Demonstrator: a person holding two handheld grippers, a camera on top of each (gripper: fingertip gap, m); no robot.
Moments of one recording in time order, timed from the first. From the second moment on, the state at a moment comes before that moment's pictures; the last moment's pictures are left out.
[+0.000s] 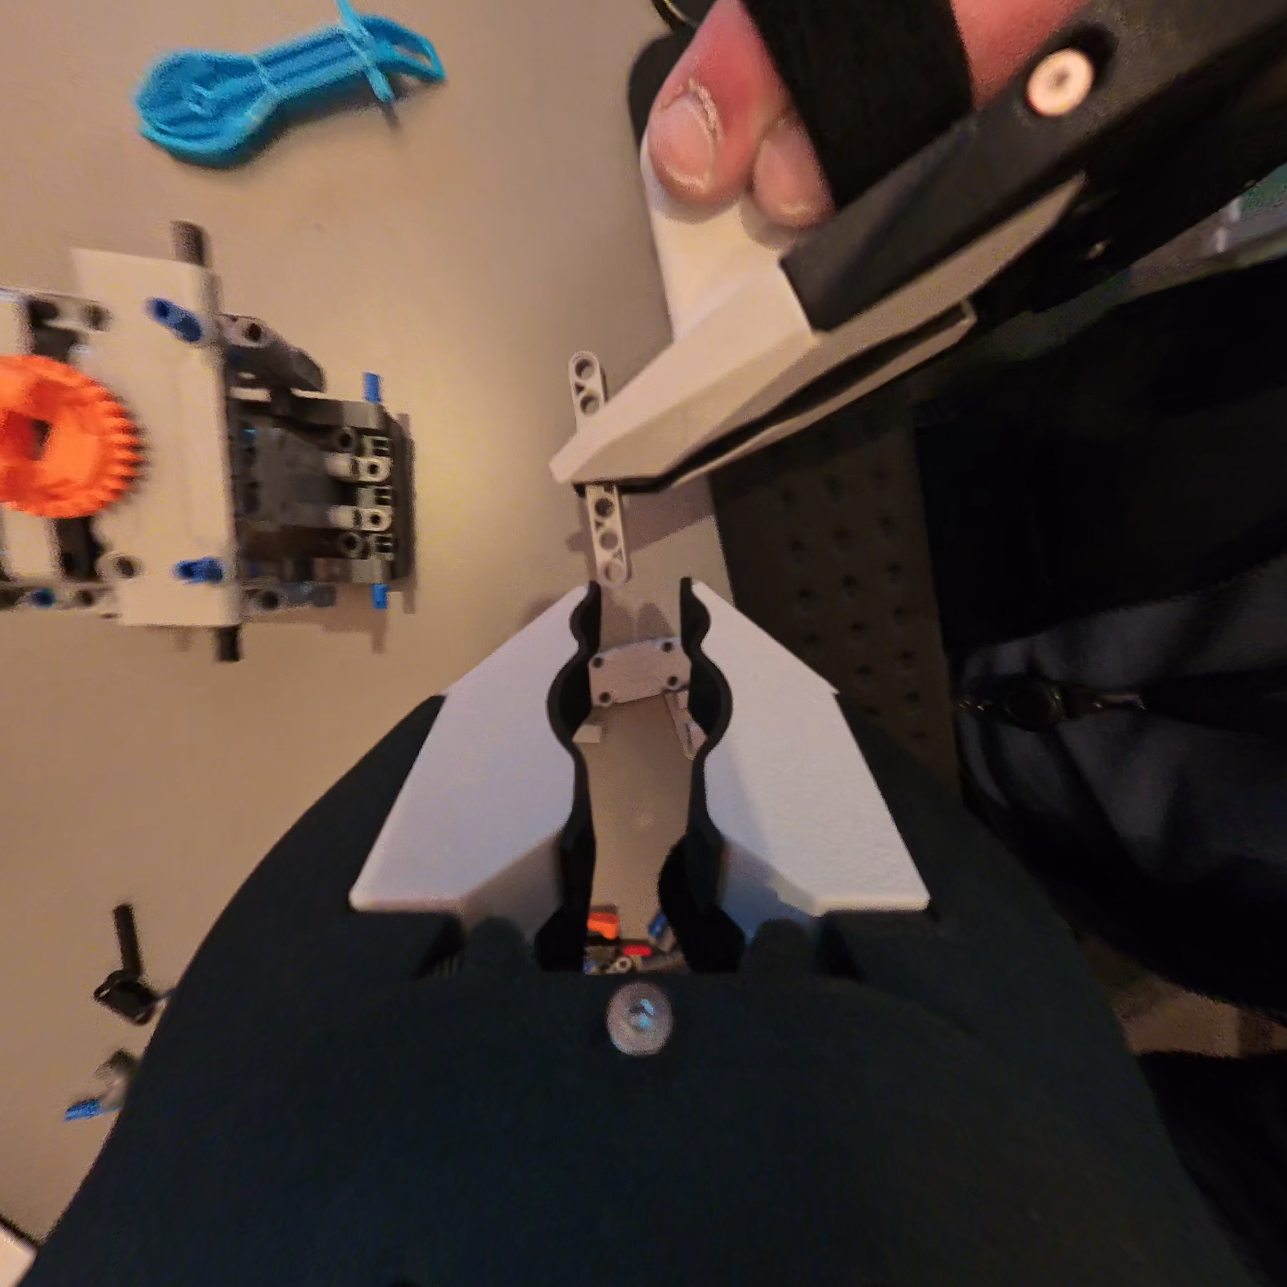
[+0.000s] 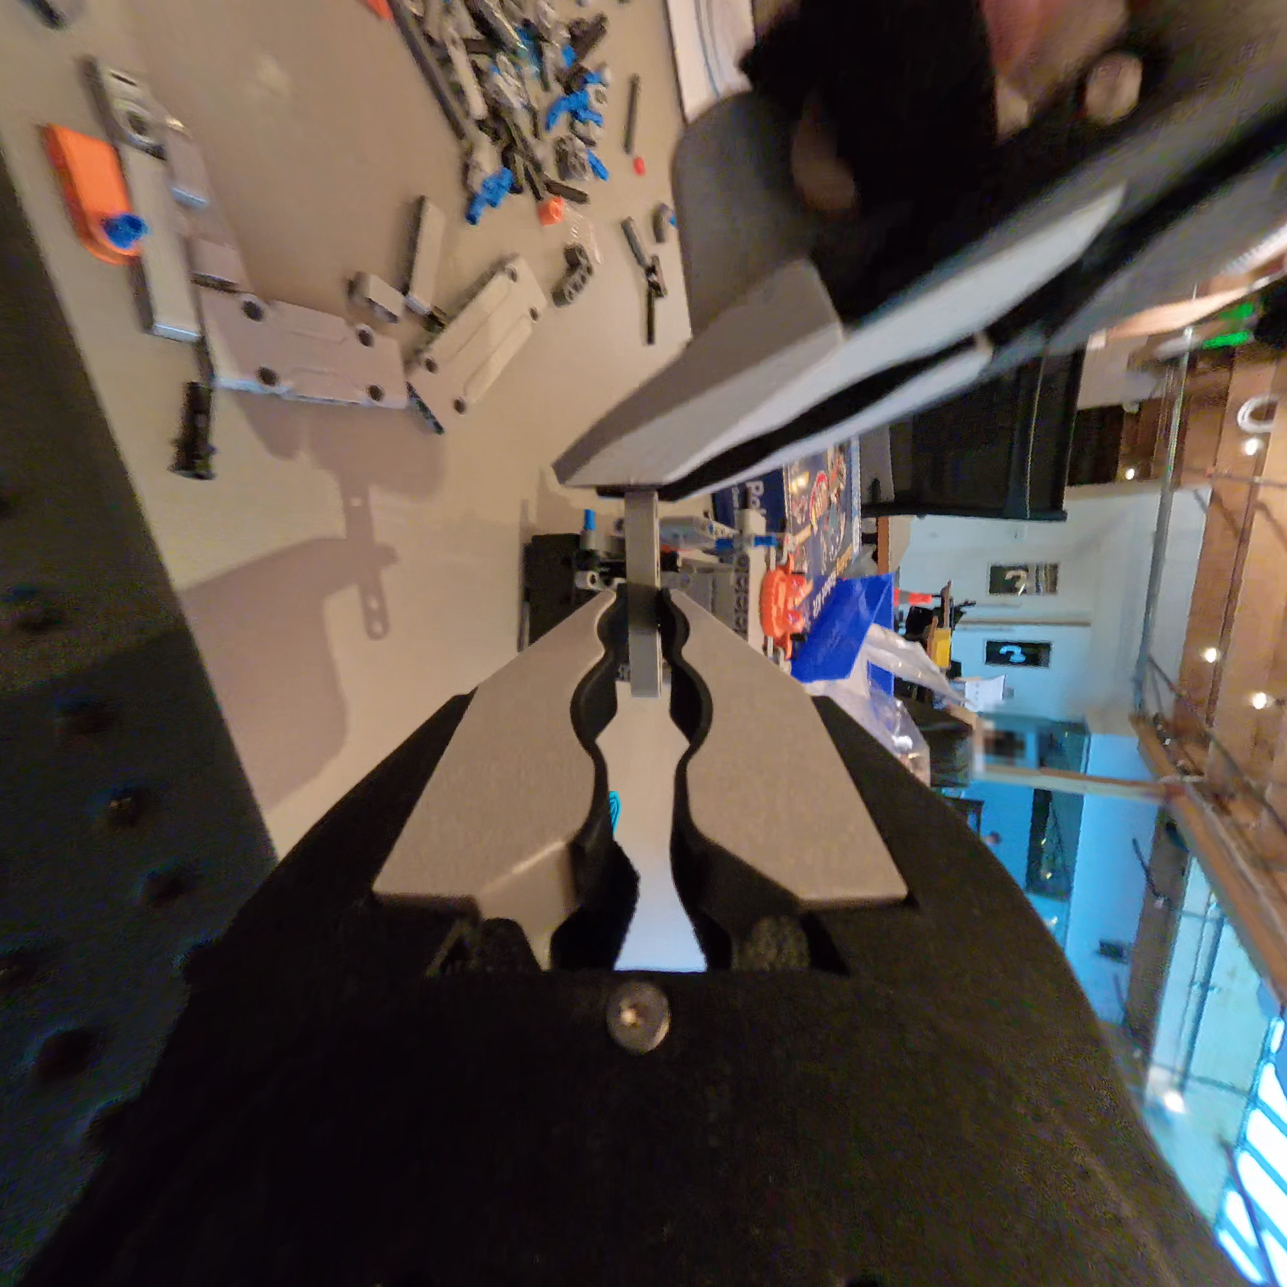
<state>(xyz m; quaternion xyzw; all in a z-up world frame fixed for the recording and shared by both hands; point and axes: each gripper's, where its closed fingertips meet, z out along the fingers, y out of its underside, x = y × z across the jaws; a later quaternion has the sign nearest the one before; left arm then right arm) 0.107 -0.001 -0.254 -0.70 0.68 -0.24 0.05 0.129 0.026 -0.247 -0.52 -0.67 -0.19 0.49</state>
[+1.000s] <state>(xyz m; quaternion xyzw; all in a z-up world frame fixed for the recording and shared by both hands) 0.119 0.113 -0.257 -0.64 0.65 -0.09 0.40 0.147 0.083 -0.251 -0.69 -0.55 0.07 0.46</state>
